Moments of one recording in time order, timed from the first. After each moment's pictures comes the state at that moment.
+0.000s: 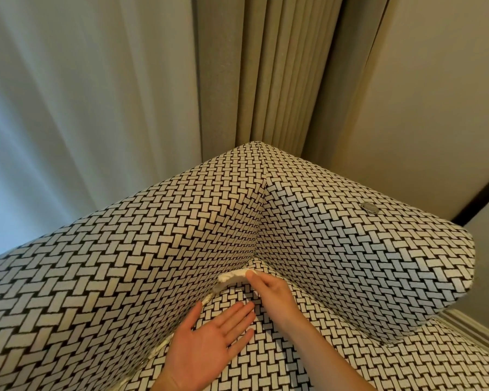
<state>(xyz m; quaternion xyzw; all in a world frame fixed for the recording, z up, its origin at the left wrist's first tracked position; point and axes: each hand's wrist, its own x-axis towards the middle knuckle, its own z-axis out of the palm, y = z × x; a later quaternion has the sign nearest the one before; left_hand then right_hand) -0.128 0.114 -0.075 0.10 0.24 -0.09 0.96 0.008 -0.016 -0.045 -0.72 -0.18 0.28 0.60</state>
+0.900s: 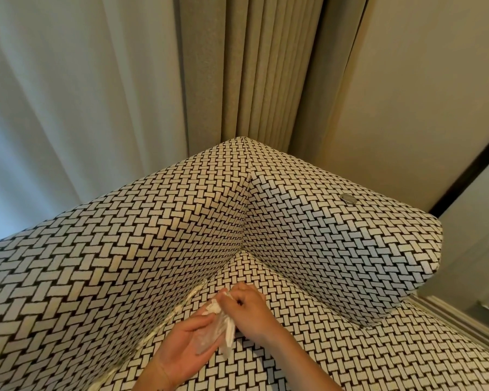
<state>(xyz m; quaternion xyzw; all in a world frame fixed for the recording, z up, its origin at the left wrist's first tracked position) -0.133 0.110 -0.091 0.17 0.18 -0.08 0.96 -0.025 -0.019 -0.064 -0.82 -0.26 0.26 0.43</state>
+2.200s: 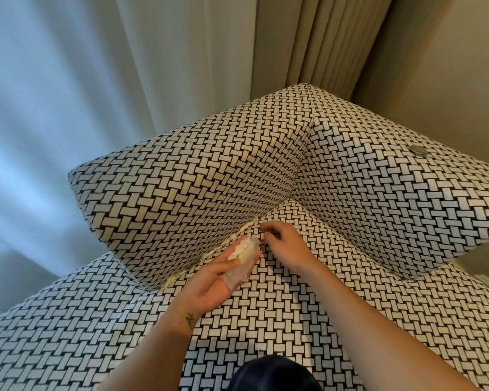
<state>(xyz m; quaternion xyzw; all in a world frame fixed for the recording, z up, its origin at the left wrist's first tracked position) -0.207 0.125 -0.071 0.16 0.20 -0.02 0.97 -0.041 0.003 -0.057 -0.85 -0.28 0.24 0.38</state>
